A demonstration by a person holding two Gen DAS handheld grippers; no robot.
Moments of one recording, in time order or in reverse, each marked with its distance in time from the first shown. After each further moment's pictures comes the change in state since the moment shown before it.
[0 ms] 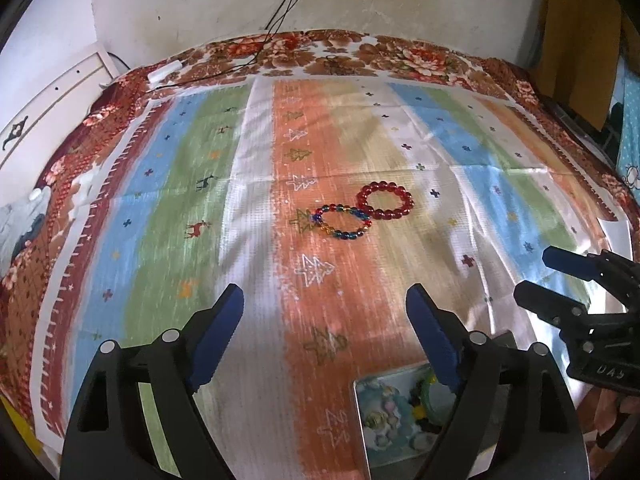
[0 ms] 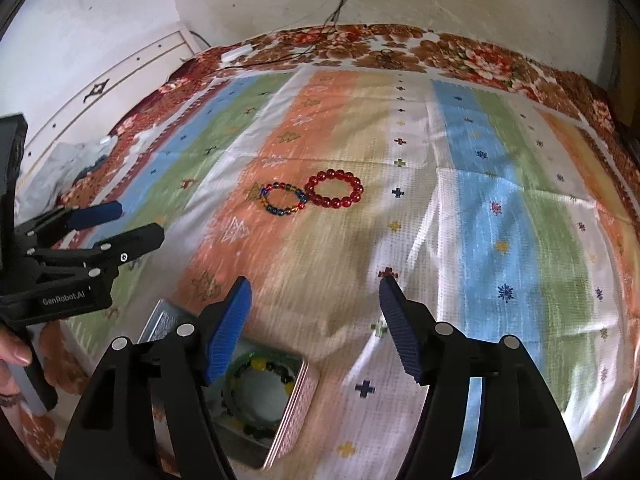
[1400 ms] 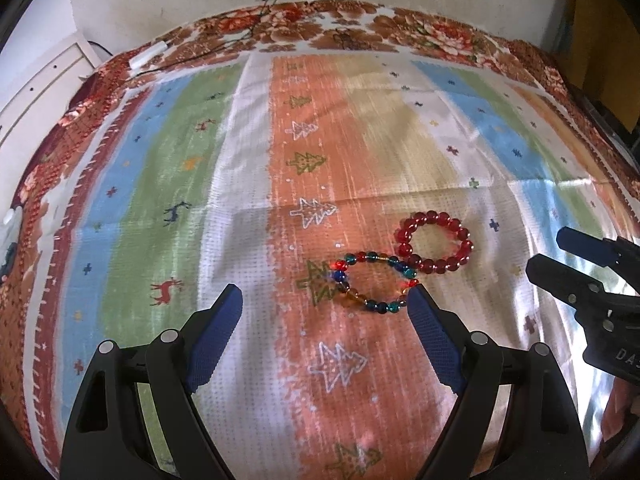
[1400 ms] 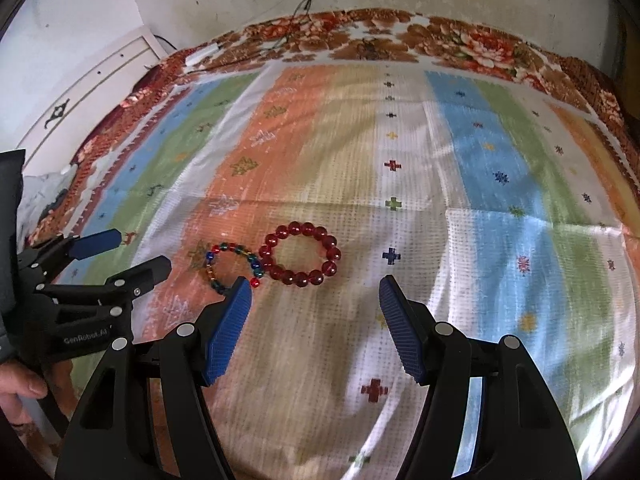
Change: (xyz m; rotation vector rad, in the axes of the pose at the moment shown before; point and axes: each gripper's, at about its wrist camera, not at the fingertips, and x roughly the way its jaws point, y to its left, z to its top) left arm 0.110 0.011 0.065 0.006 0.098 0.022; right arm 0.094 -0.026 0.076 0.050 0.035 -0.045
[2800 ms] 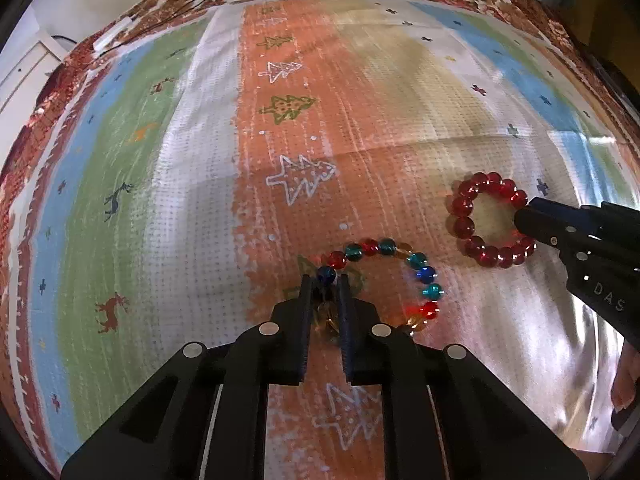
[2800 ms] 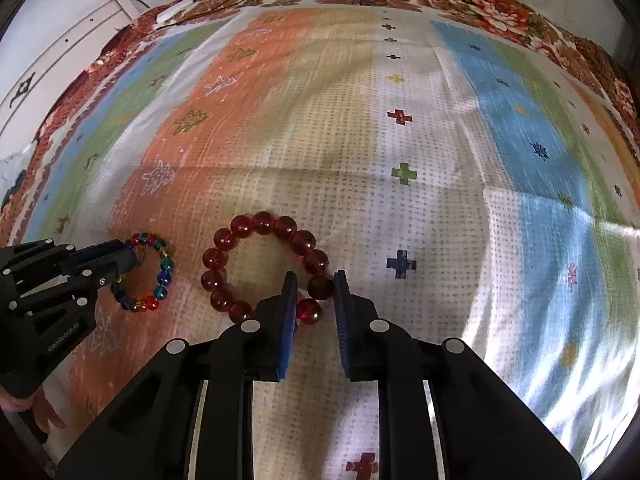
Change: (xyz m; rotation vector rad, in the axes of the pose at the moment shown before) left arm 0.072 -0.001 0.002 0.077 0.145 -0.019; right arm 0.081 -0.010 0.005 -0.010 0.139 -0.059
